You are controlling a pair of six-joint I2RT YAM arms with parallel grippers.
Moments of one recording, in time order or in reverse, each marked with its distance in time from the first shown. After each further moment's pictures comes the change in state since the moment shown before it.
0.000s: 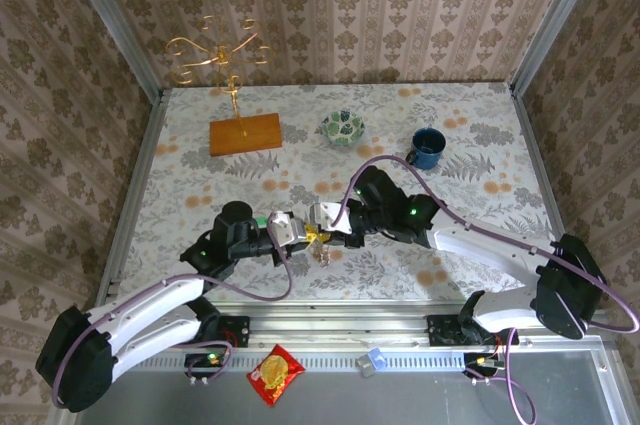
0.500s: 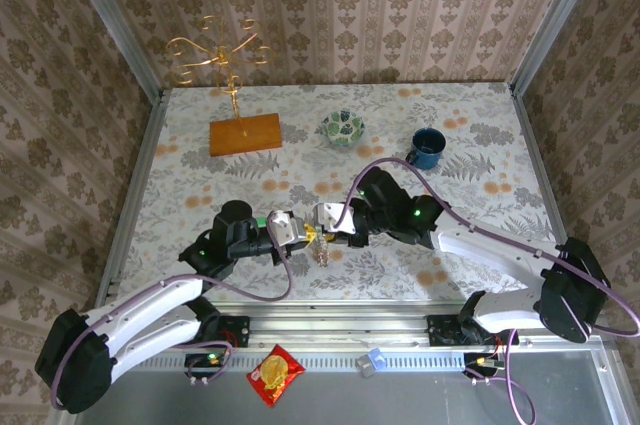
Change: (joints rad) left arm -0.006 -0.006 0.018 -0.031 -0.012 0.021; right arm 0.001 -0.003 -0.003 -0.022 0.042 -0.026
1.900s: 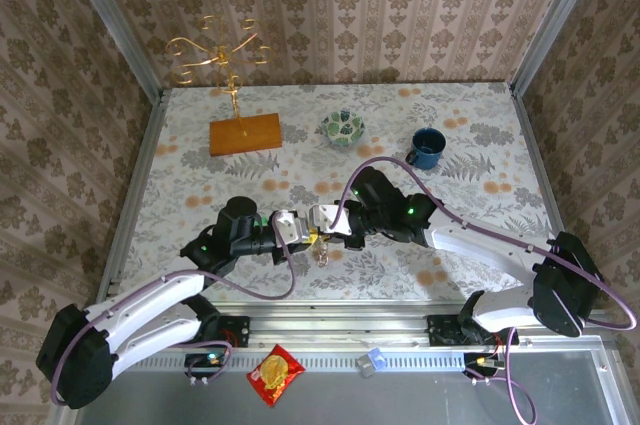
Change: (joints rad) left arm -0.007 0.033 0.048 -0.082 -0.006 0.043; right arm 0.010 0.035 0.023 -0.008 -0.044 0.002
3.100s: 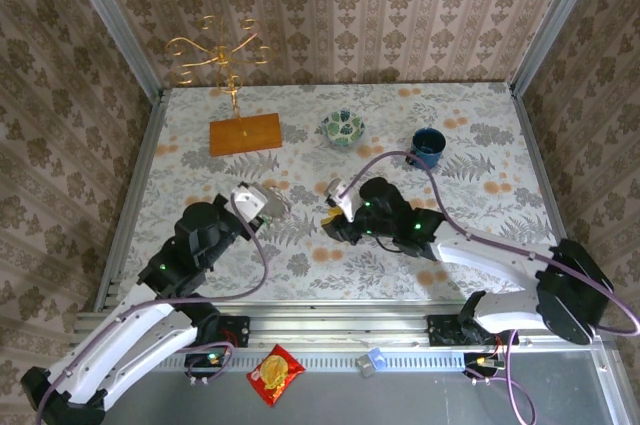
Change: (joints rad) left arm 0.053 -0.340 0.142 -0.290 -0.755 -0.080; right arm 0.016 -0.033 -0.163 0.315 0.250 0.677
